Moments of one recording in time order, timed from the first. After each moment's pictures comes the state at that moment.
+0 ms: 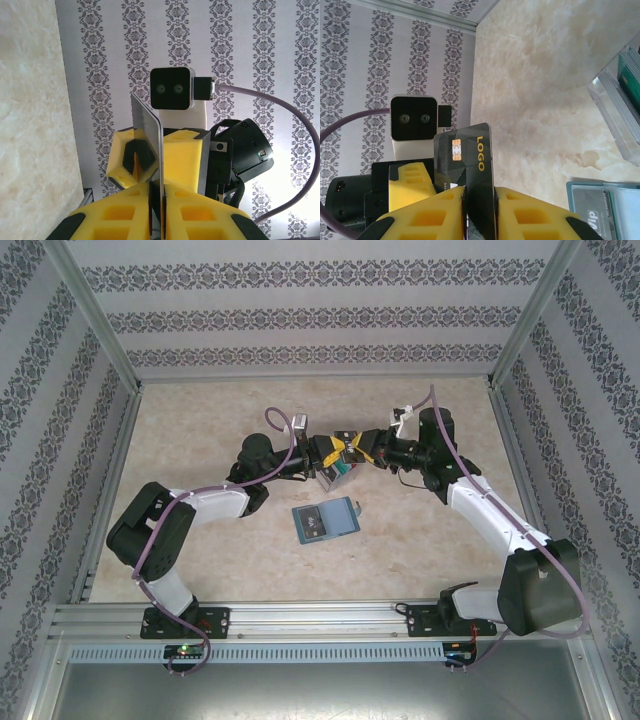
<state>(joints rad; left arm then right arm) -0.55 1.70 0.86 0.96 0.66 -1.55 0.25 1.31 0.90 -0.04 -0.77 1.00</state>
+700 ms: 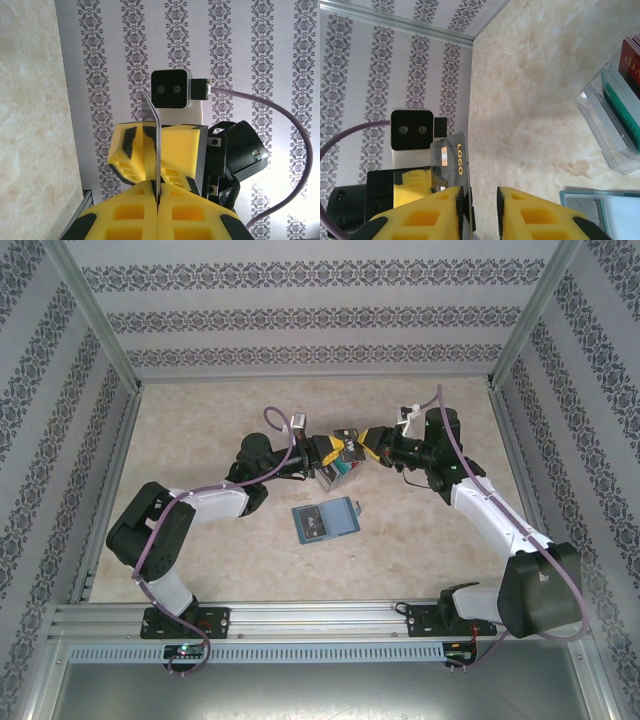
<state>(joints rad) -0.54 1.70 0.86 0.96 0.66 -1.55 0.22 1.30 0.89 -0.03 -0.76 1.00</state>
